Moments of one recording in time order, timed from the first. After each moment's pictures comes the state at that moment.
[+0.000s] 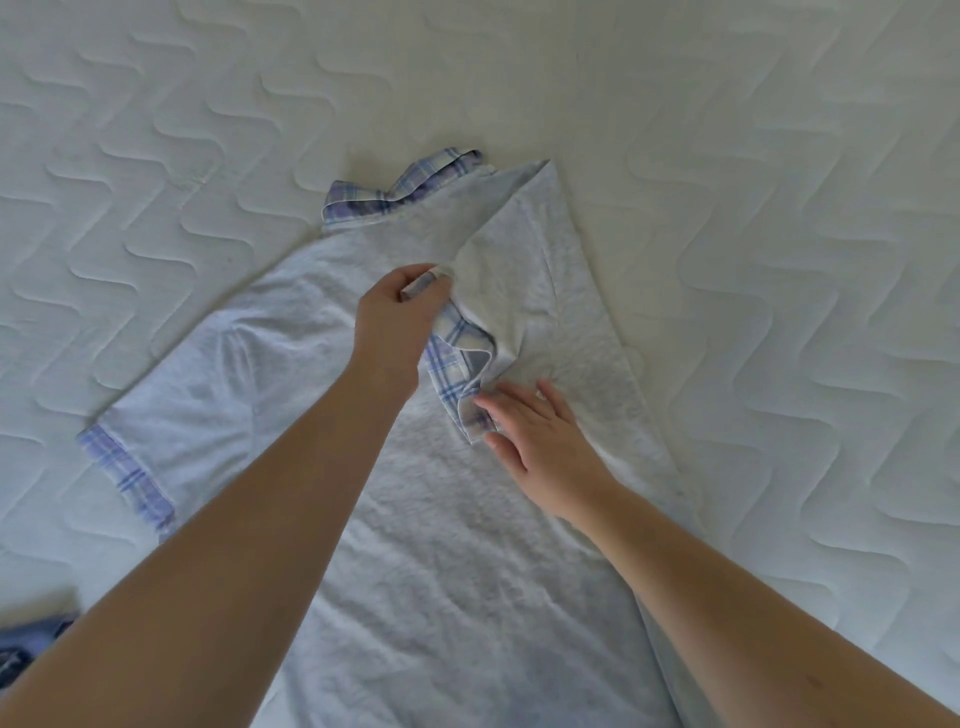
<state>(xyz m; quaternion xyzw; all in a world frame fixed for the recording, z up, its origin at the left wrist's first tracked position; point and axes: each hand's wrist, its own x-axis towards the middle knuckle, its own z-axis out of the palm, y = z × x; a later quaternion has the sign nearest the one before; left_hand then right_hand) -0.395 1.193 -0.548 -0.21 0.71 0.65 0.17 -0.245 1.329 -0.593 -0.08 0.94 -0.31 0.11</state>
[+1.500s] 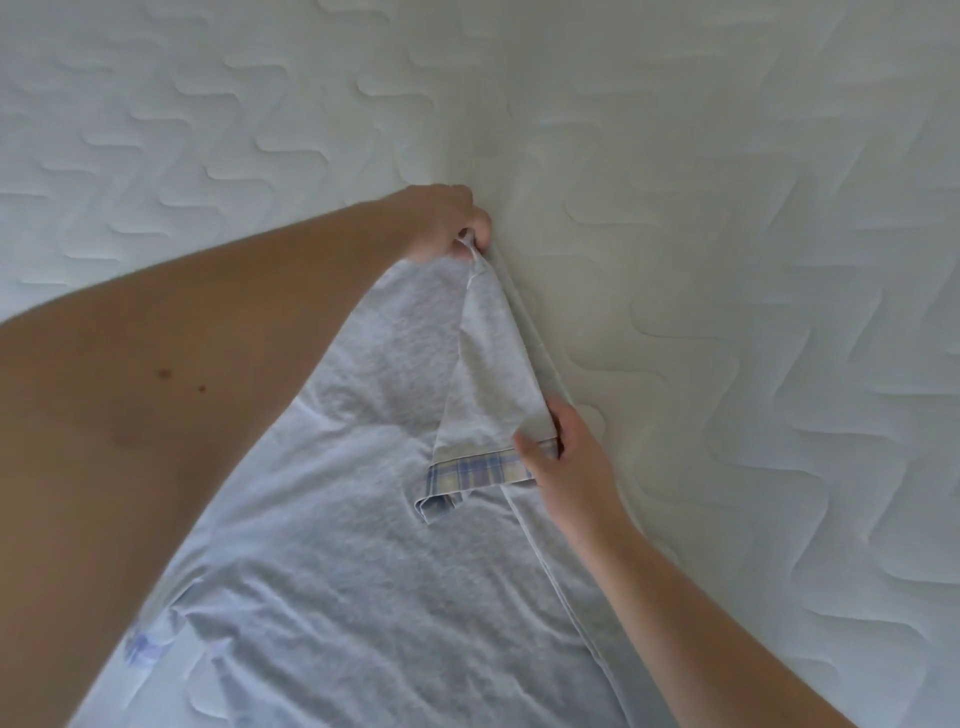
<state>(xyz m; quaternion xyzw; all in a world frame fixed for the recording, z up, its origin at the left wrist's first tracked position) -0.572 1.318 -0.544 0.43 0.86 -0.06 0.28 -0.273 1.388 -0.580 0.33 0.66 -0.67 0.10</state>
